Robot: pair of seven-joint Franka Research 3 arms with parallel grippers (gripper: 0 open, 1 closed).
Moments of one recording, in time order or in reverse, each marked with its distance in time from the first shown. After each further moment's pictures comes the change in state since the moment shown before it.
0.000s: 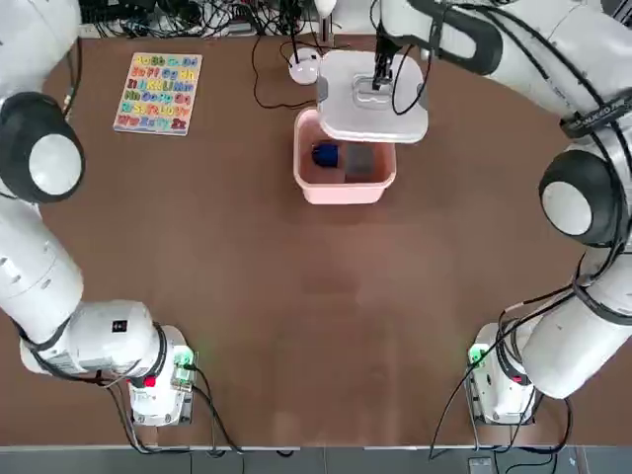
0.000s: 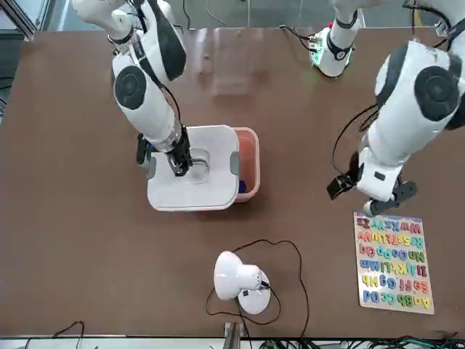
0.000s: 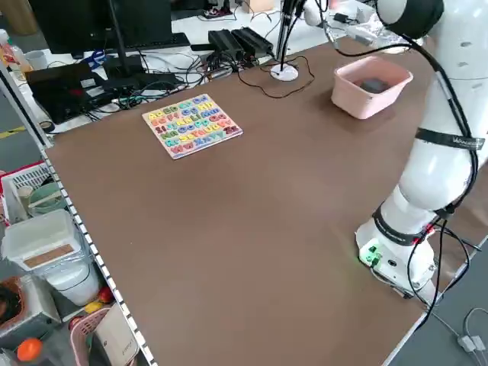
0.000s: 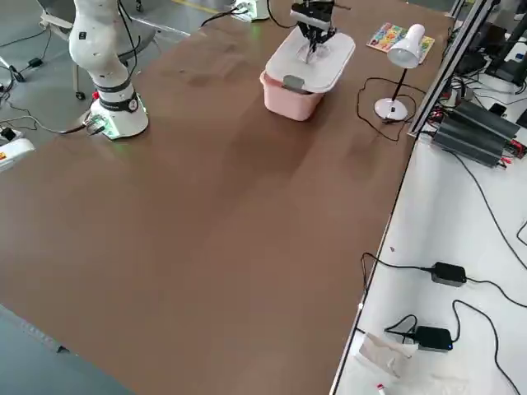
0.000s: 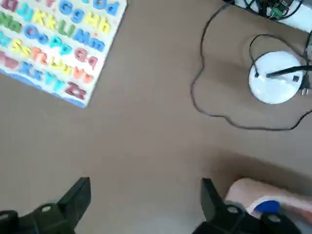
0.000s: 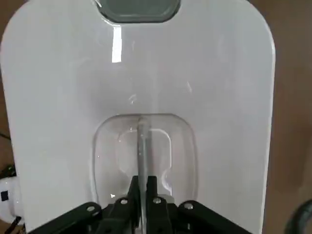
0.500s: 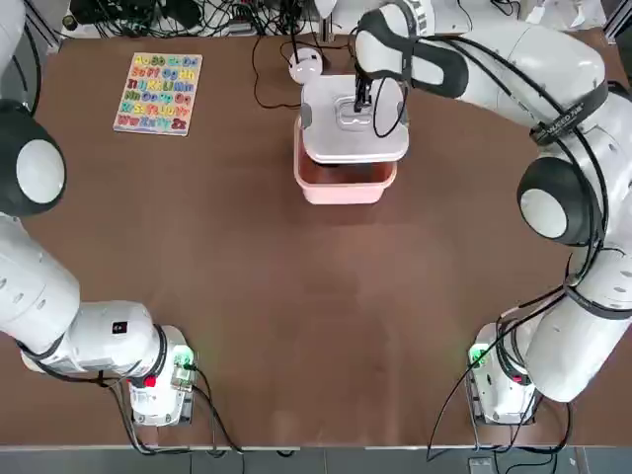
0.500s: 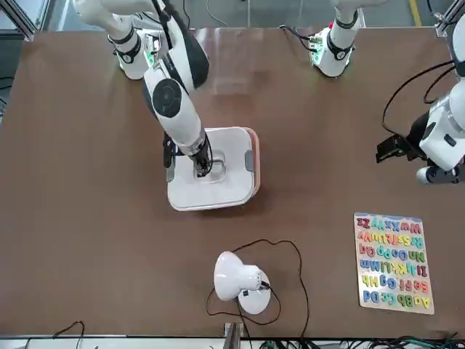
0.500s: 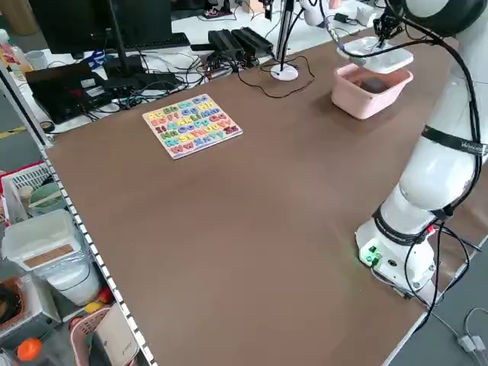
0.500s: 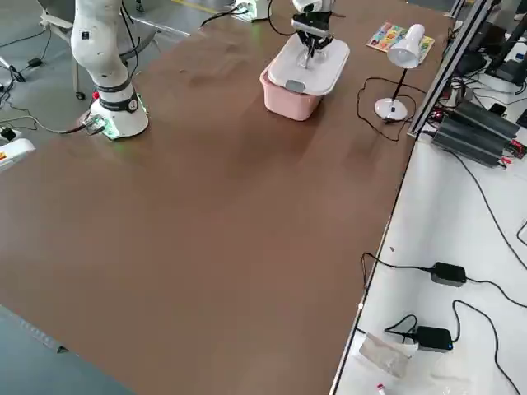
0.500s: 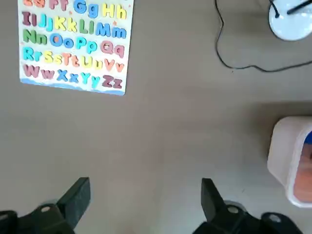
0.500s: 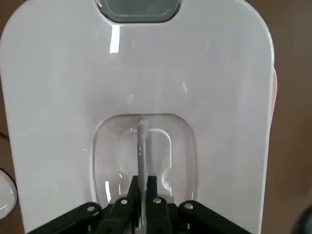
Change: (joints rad) left arm -0.063 -0.129 0.263 -0.009 -0.130 -0.172 0.475; right arm 0.072 0.083 0.001 0.000 0.001 0.068 0.004
